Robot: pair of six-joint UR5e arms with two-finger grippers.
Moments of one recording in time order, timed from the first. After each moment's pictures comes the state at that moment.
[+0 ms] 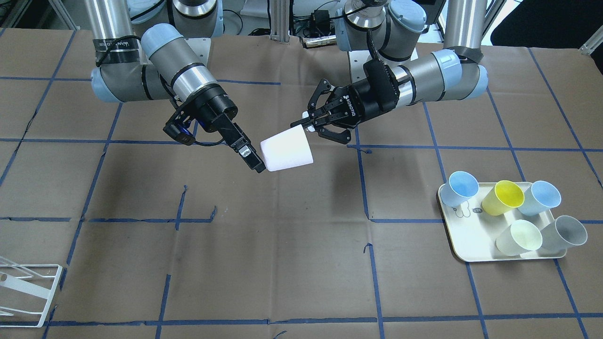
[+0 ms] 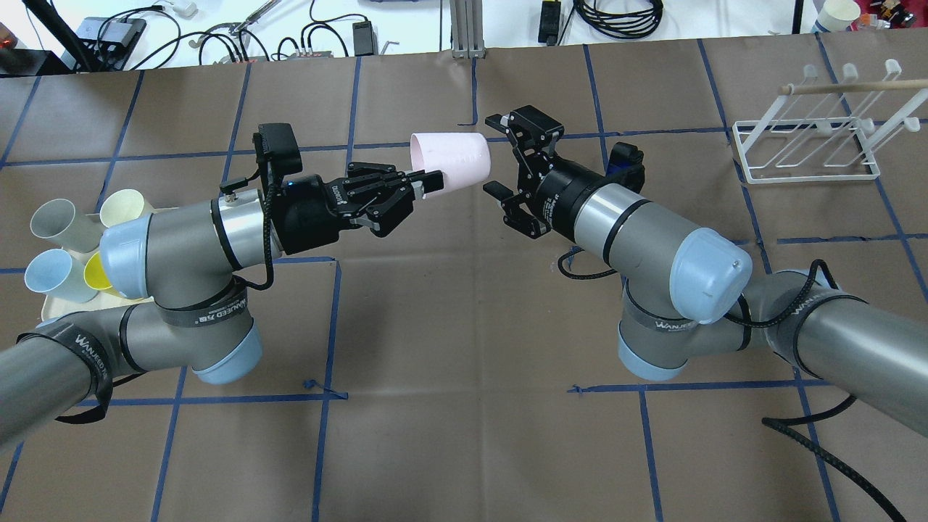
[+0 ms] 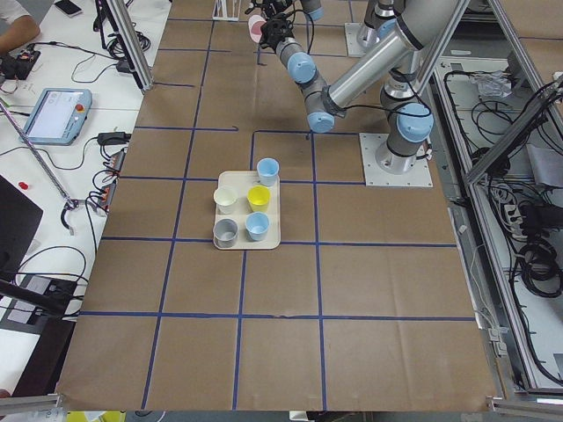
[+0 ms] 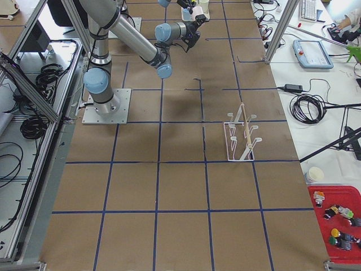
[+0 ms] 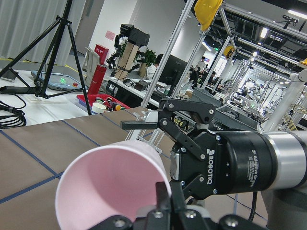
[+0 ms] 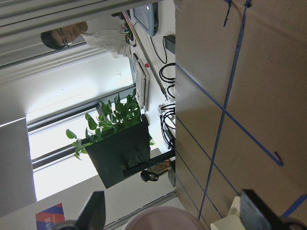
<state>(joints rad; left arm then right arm) -1.45 -1.78 -2.27 0.33 0.29 0.13 1.70 -1.30 2.23 -3.72 -1.01 1.71</state>
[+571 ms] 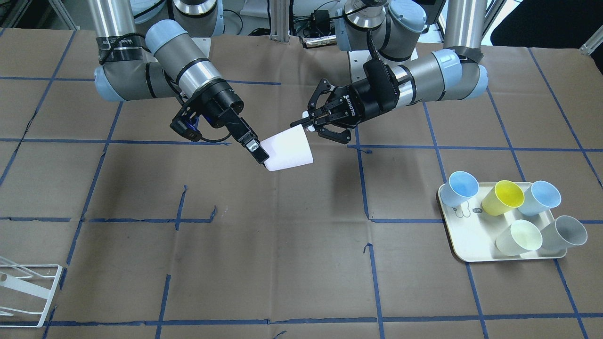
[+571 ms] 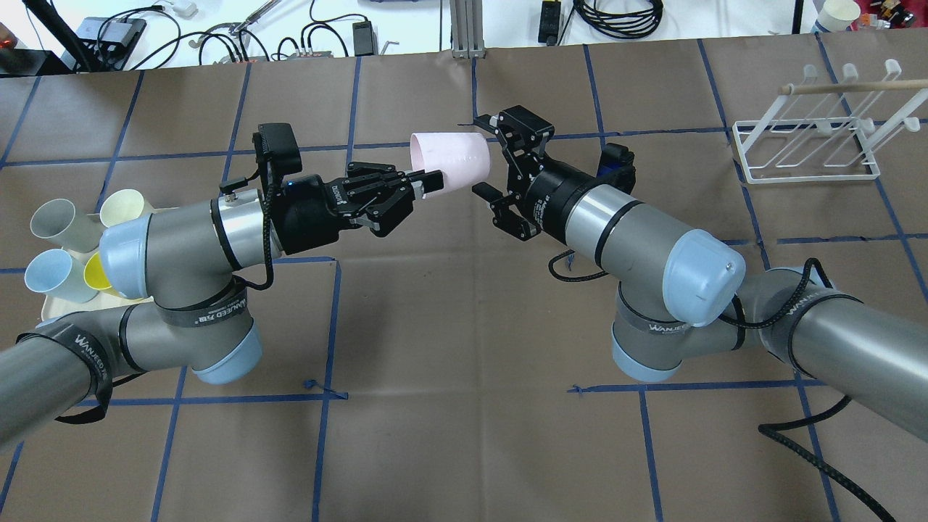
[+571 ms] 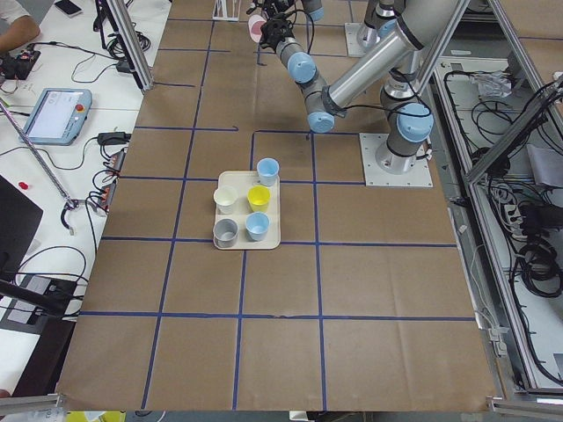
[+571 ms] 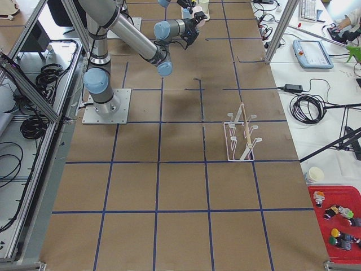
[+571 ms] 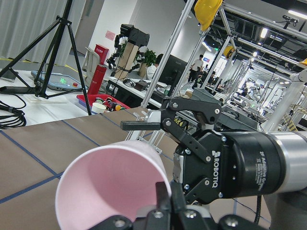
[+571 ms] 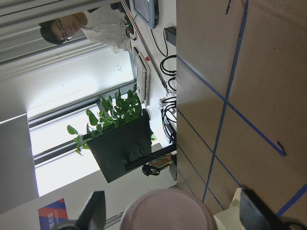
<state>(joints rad) -1.45 -1.78 -2.27 0.33 0.29 0.13 1.72 -1.30 2.22 -3.71 -1.01 1.75</state>
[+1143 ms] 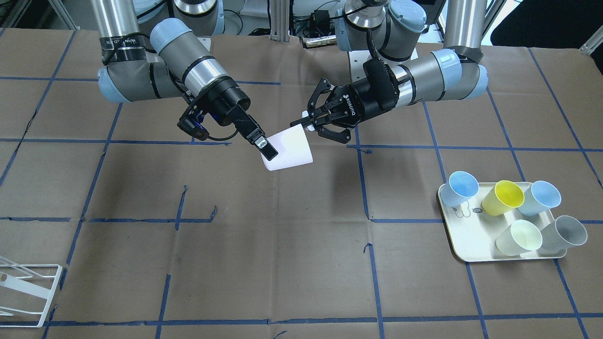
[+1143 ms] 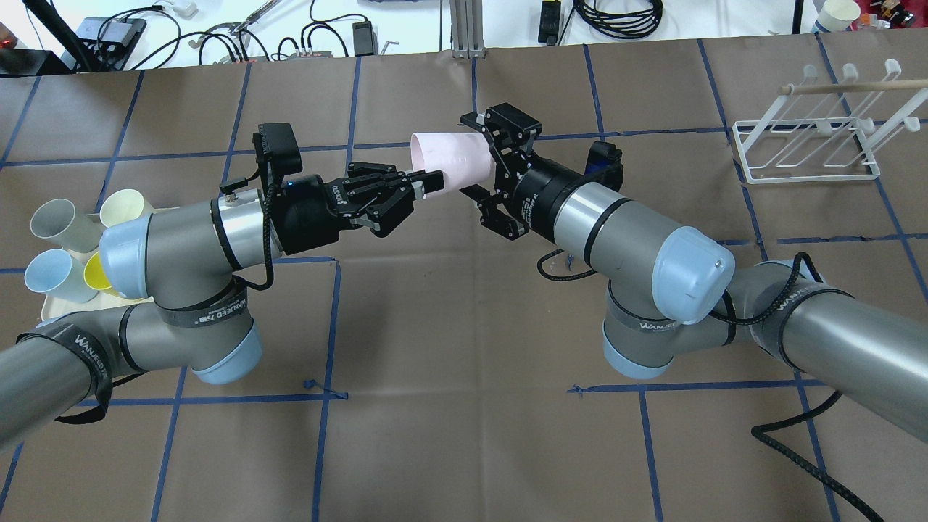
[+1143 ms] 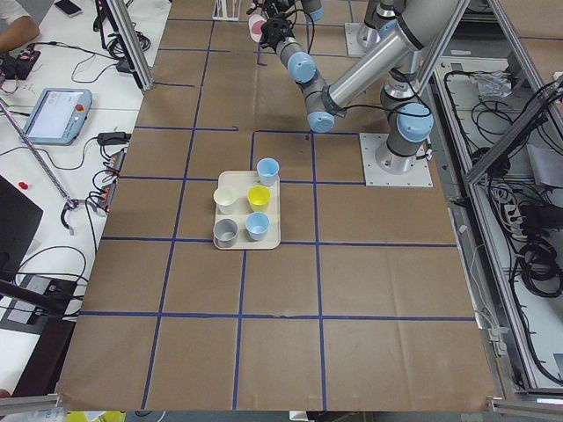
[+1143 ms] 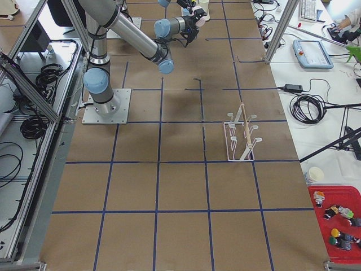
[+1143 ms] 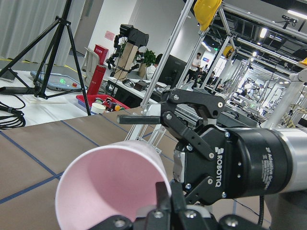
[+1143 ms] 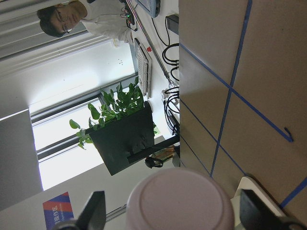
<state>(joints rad) -1.45 -1.78 -2.27 0.33 0.28 0.13 1.75 -1.30 2.20 -3.71 -1.01 1.77</state>
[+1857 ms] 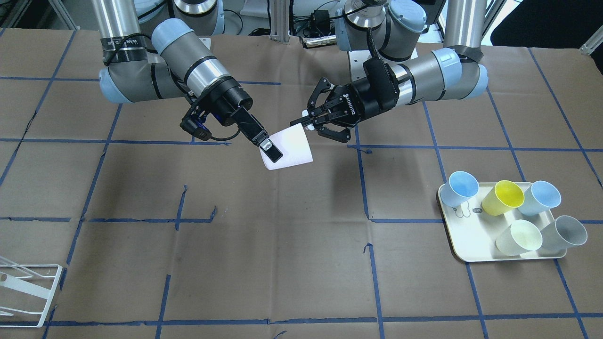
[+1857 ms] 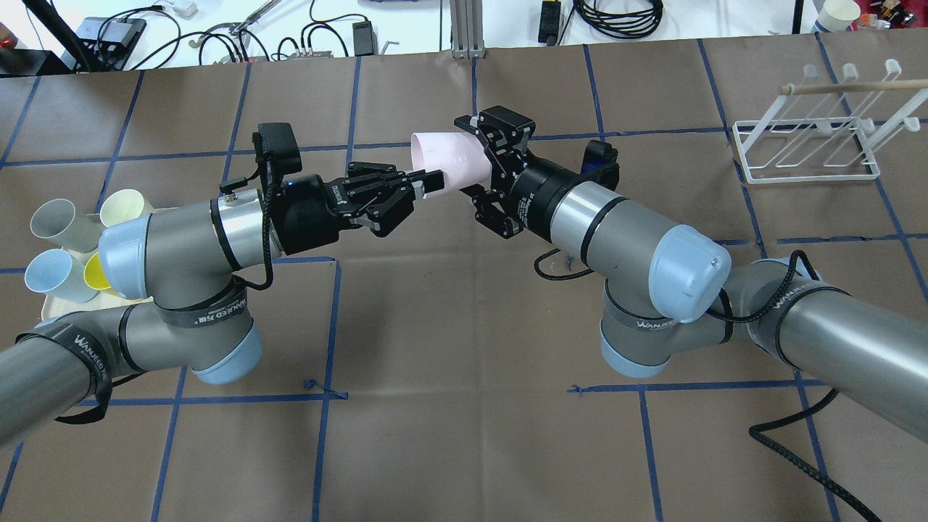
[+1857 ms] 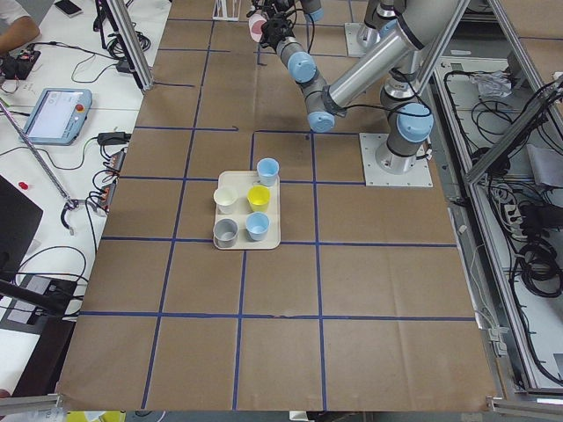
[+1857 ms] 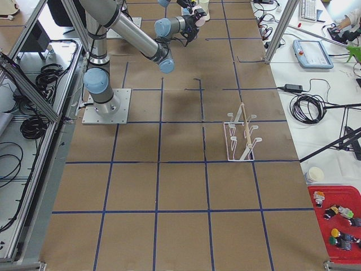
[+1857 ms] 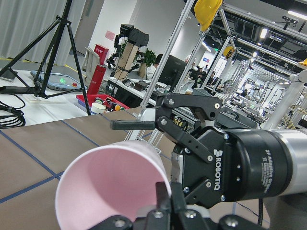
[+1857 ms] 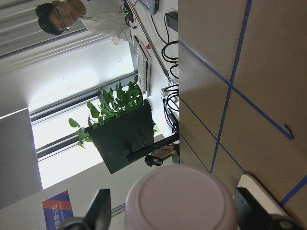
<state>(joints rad) -1.45 -1.78 -2.27 0.33 0.28 0.13 1.75 -1.30 2.19 -3.70 -1.01 1.77</state>
